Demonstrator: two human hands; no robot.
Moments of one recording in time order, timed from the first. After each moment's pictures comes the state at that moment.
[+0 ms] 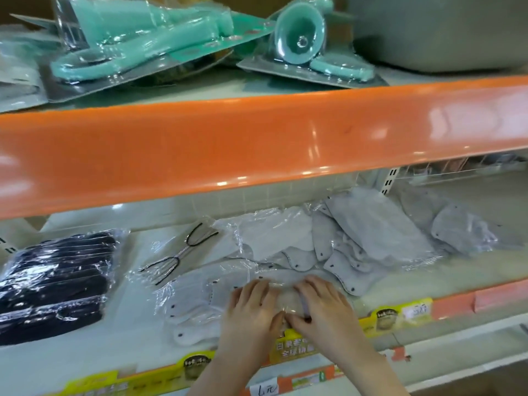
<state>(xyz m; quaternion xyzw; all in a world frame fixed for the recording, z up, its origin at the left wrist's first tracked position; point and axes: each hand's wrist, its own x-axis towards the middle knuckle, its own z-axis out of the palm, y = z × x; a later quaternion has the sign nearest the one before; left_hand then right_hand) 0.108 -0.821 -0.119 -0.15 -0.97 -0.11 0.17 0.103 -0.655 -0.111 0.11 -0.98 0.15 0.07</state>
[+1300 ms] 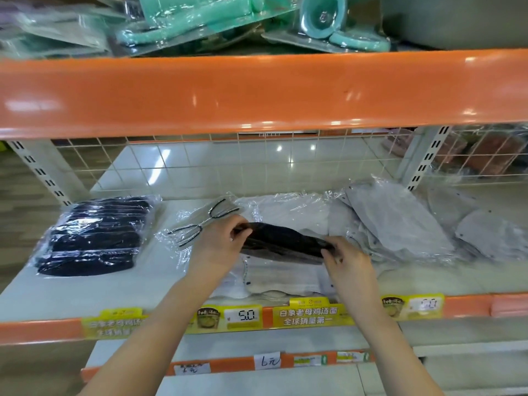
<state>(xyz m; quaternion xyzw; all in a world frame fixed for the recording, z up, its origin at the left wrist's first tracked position) 0.091 -0.869 -0.032 0.04 -0.93 -0.32 0.17 0.081 -0.638 -0.077 0.08 -0.90 0.38 0.17</state>
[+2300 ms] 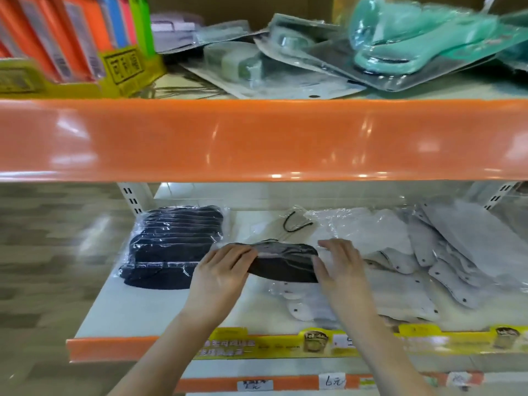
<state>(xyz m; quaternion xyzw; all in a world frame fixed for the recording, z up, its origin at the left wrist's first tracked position) 0.131 -1.055 -0.070 -0.16 -0.91 -0.07 0.38 0.092 -0.831 -0.072 0.13 -0.91 0.30 0.24</state>
